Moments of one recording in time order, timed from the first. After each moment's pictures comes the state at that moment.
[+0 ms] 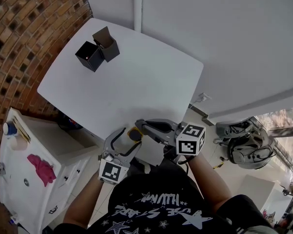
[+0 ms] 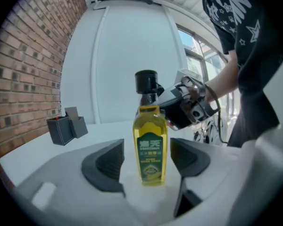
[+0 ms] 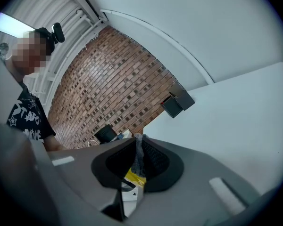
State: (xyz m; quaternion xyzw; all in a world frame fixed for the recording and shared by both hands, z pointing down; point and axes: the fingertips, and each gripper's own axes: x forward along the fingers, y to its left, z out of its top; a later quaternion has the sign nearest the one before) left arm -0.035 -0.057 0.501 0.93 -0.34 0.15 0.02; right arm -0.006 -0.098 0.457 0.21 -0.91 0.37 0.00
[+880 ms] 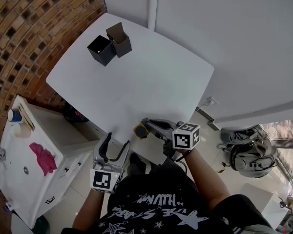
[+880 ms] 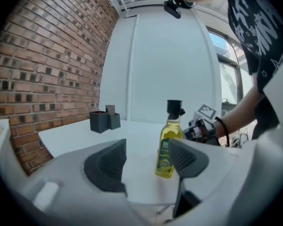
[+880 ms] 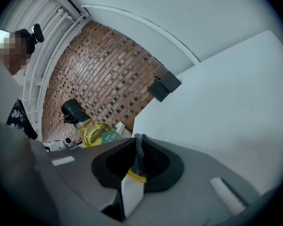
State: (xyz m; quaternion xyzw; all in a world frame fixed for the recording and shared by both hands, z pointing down) left arm -0.108 -0.044 0.464 0.84 -0.52 0.09 0.12; right arm -0.016 -0.101 0.534 0.21 -0.88 0.43 0.04
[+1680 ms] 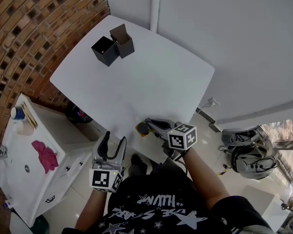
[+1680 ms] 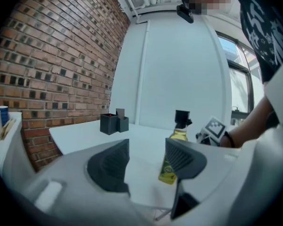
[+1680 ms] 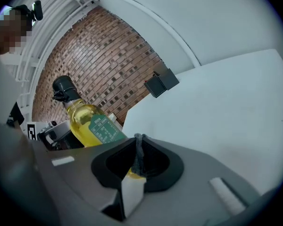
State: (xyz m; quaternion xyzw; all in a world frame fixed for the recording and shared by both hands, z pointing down) left arm -0.124 -0.045 0.449 0.81 -0.57 0.05 0.12; right arm -0.018 -0.099 0.562 0.25 -0.88 0.38 0.10
